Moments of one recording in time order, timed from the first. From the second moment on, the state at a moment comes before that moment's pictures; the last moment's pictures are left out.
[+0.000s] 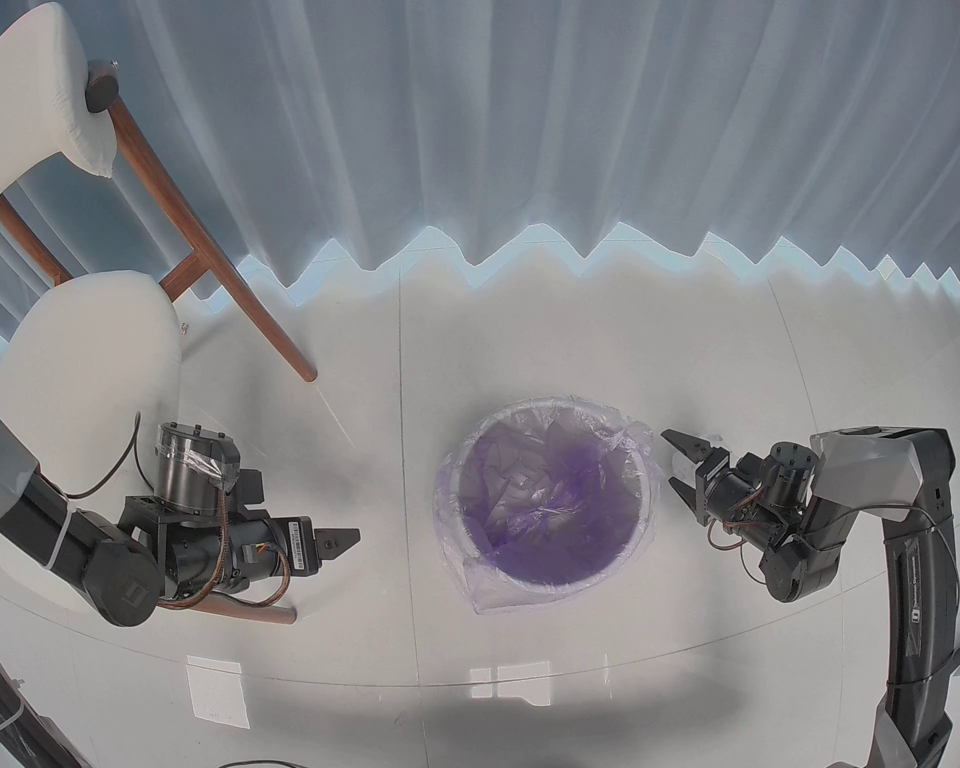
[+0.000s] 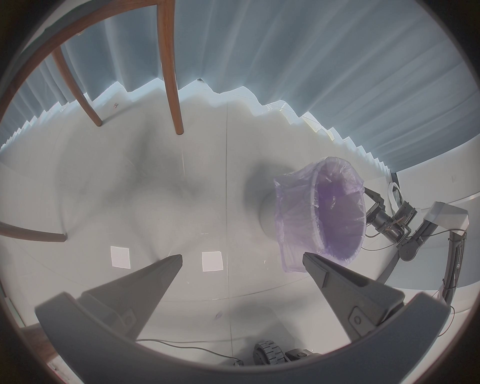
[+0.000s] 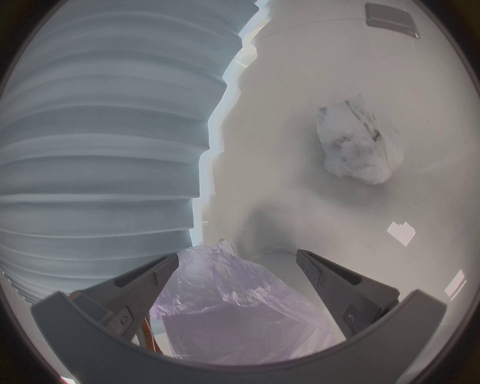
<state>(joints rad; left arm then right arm) -0.32 1.79 -0.59 -0.57 -0.07 -0.32 0.12 2.52 -0.88 -1.51 0.40 1.17</state>
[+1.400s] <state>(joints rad) -0.32 1.81 -0.57 -0.58 -0.04 -0.32 0.18 2.58 -0.90 -1.54 0.39 1.14</state>
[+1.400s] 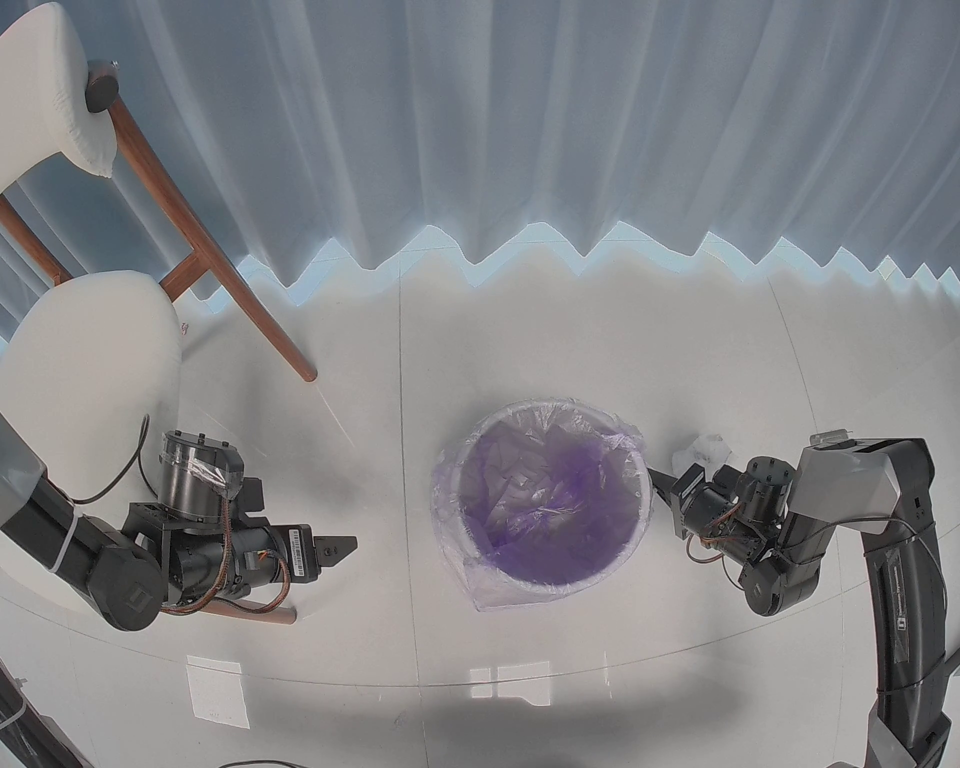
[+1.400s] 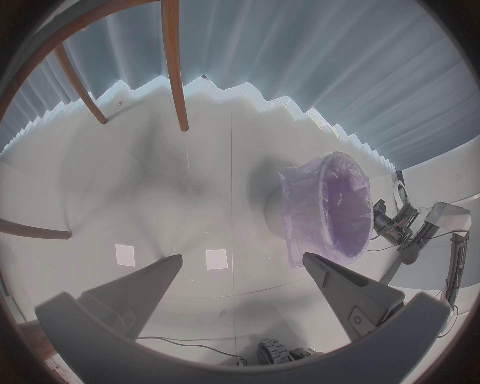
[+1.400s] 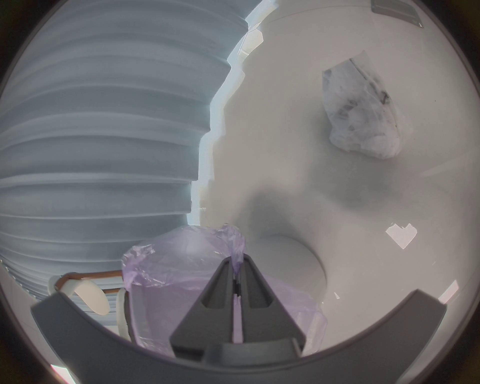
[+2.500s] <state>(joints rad) -0.31 1.81 -0.47 -0.83 0.01 -0.33 0.19 2.65 -0.97 -1.43 0.31 0.98</state>
